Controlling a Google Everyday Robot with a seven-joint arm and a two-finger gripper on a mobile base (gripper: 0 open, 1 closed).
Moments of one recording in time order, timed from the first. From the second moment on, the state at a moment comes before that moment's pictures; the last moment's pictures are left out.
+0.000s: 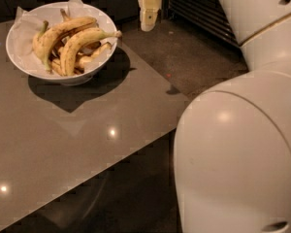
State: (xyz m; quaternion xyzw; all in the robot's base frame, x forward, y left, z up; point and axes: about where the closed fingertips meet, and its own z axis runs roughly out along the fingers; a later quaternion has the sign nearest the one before) arm 0.686 0.000 1.032 -0.77 0.59 -0.06 0.24
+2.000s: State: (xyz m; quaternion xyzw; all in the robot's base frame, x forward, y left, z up) arm 0.724 0.107 0.966 -0.77 0.58 0.06 0.25
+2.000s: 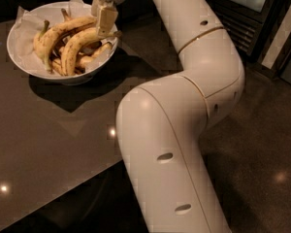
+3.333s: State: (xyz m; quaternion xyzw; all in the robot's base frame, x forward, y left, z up) arm 0.726 0.127 0.927 -0.76 0.60 0.09 0.21
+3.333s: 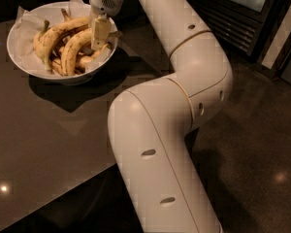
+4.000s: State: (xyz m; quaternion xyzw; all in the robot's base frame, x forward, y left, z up) arm 0.728 0.116 0.922 -0.75 0.62 0.10 0.21
